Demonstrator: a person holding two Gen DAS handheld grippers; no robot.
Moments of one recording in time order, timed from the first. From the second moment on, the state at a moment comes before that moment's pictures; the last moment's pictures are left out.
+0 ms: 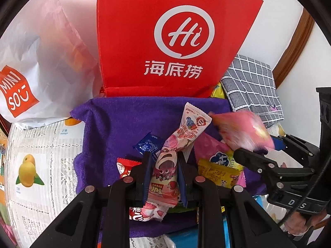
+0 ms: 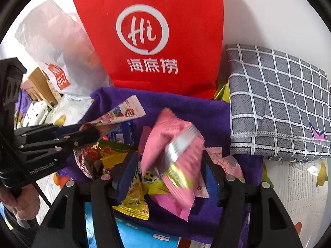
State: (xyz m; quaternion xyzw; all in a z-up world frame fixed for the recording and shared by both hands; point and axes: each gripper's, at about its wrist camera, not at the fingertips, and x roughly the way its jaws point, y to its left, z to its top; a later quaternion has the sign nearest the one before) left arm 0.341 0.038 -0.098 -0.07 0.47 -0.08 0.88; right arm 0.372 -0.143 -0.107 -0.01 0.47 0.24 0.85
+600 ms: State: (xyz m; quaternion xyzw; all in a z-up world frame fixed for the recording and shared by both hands) left arm 0.327 0.037 -0.071 -0.06 0.44 -0.09 0.89; right arm 0.345 -0.150 -0.068 0.01 0.43 0.24 0.87
